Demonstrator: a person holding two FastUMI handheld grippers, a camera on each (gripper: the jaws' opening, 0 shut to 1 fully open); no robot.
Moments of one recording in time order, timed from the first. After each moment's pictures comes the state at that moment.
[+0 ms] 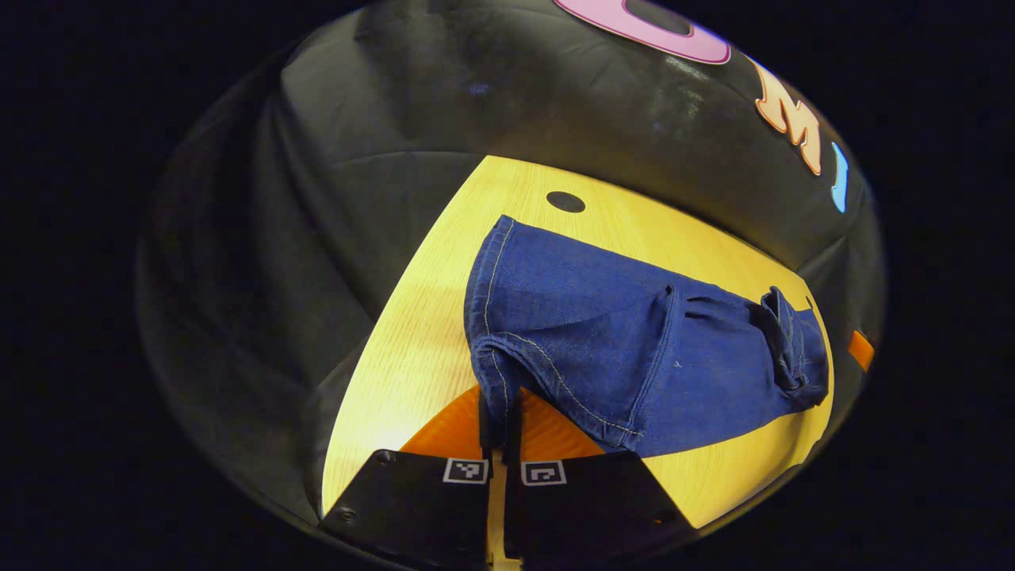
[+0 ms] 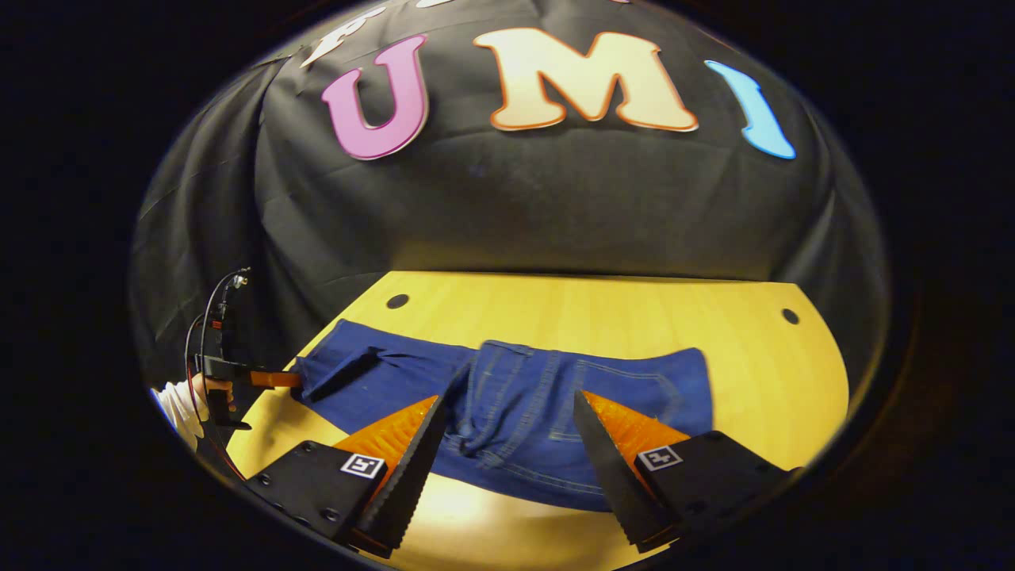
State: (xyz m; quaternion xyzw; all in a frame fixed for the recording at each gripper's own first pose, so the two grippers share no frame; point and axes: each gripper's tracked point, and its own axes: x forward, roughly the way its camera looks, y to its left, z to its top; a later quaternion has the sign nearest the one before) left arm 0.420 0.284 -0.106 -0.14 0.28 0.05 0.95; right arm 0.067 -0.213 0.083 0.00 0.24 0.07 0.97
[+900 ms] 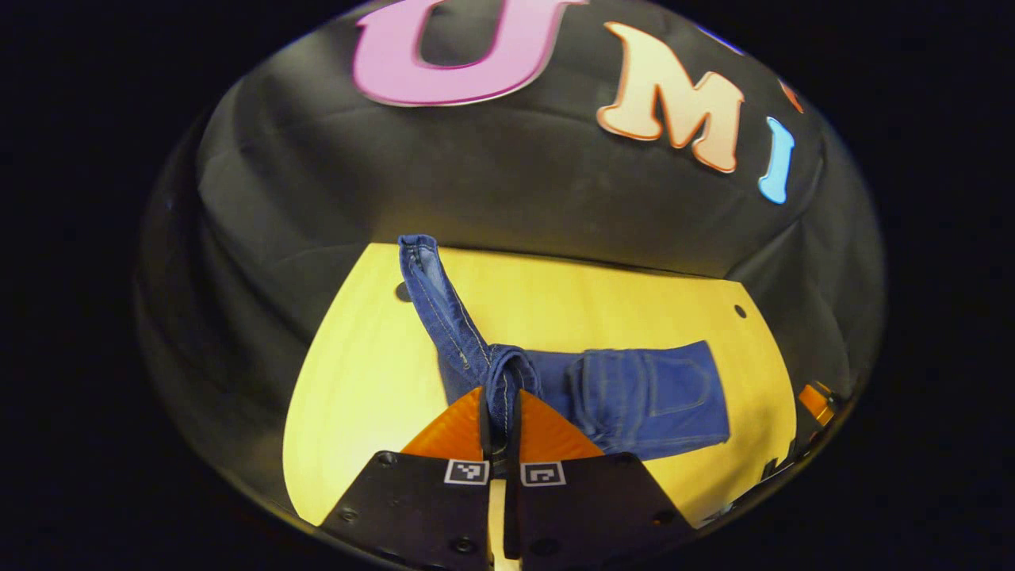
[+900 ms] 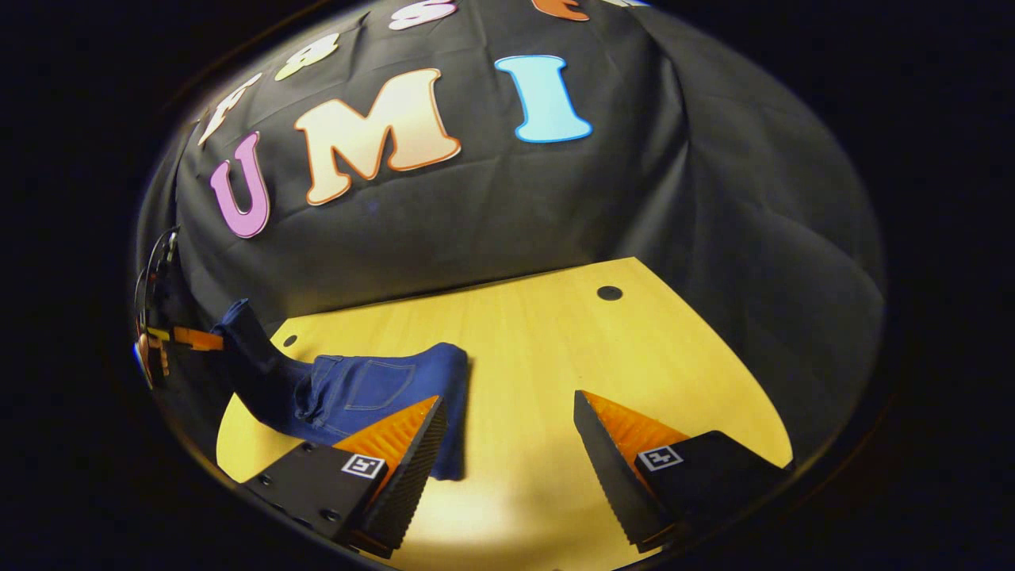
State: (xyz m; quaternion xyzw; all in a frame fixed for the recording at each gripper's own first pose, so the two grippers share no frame) left arm 0.420 0.035 0.111 -0.07 0.23 -0.02 0.97; right arm -0.009 -0.508 0.132 0.06 0.22 -0.06 0.97
